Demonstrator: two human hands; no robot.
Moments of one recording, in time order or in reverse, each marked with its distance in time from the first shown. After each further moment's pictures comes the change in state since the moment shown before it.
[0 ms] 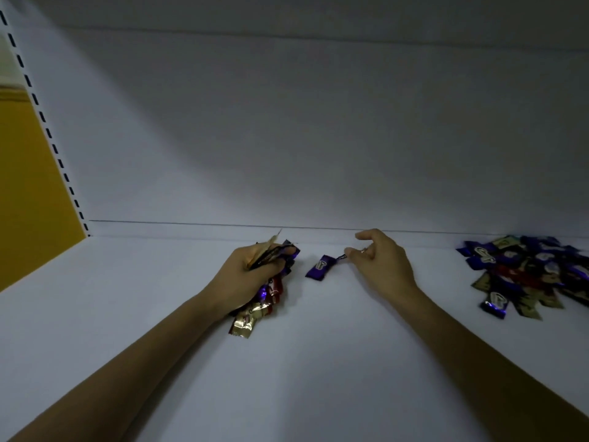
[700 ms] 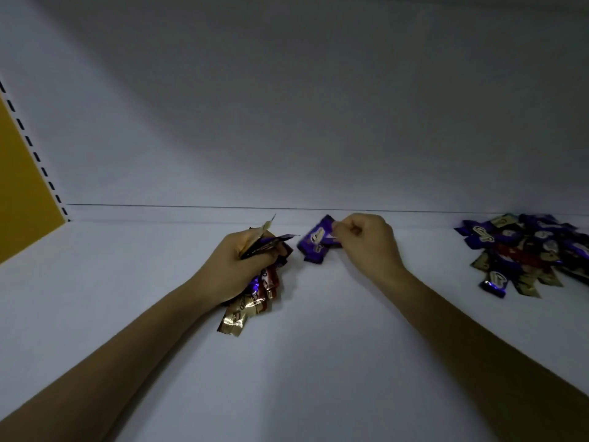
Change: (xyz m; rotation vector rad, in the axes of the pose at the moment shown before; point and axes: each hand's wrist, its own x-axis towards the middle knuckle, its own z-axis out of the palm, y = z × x) left_hand -0.003 -0.003 -0.004 0.016 -0.060 0.108; right_hand -0.010 -0.021 0.012 0.066 0.017 -0.049
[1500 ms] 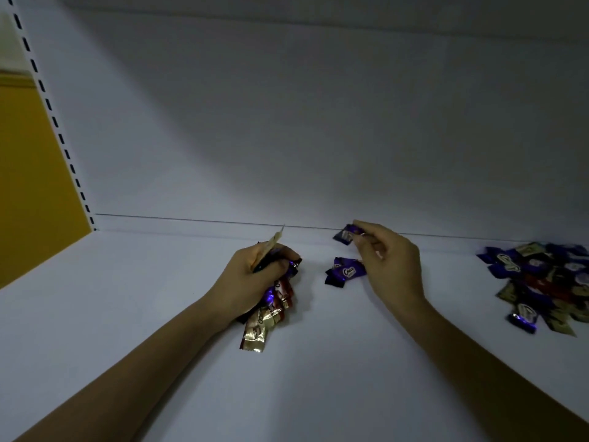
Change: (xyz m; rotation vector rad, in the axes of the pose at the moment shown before) left_hand -0.002 -0.001 -0.005 -0.096 0.121 -0.063; right_hand 0.000 0.003 0.006 0.069 0.161 -0.194
